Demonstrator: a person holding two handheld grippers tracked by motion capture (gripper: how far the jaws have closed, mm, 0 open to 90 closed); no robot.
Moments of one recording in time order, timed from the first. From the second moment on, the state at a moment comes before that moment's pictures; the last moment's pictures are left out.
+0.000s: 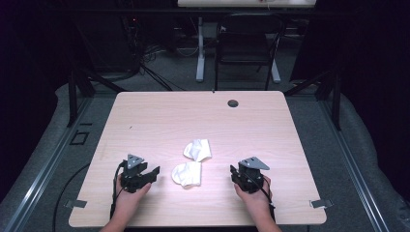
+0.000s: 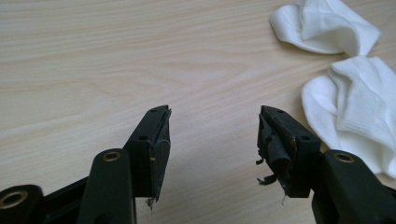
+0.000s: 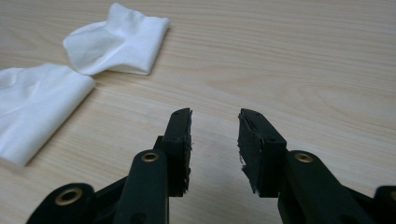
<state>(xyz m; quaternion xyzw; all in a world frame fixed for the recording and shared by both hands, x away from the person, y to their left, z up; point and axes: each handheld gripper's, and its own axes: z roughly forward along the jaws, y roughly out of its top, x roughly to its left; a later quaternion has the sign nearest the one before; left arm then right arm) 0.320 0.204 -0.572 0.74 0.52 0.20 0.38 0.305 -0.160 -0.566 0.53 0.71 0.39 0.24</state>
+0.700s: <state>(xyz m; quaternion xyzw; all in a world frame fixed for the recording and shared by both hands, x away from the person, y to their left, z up) 0.324 0.157 -0.559 0.78 0.48 0.18 0.37 0.312 -0.097 -0.552 0.50 0.76 0.37 0.18</state>
